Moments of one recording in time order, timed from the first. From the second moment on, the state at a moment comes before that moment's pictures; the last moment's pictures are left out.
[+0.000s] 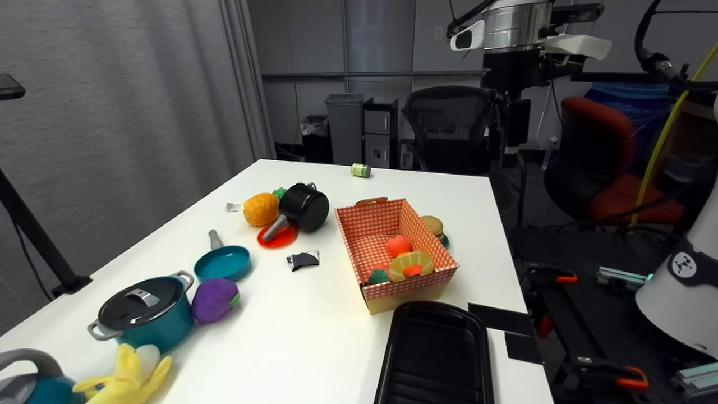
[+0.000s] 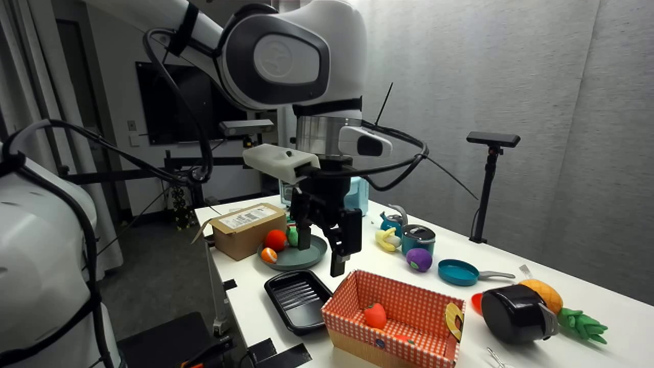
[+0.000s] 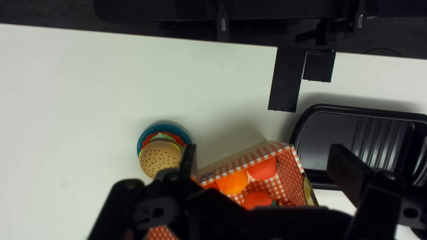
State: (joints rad) arm -0.11 -0.57 -0.19 -2.68 -0.11 2.04 -0.19
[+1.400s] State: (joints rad) arm -0.08 -0.17 -0.06 -2.42 -0.20 2.07 -0.20
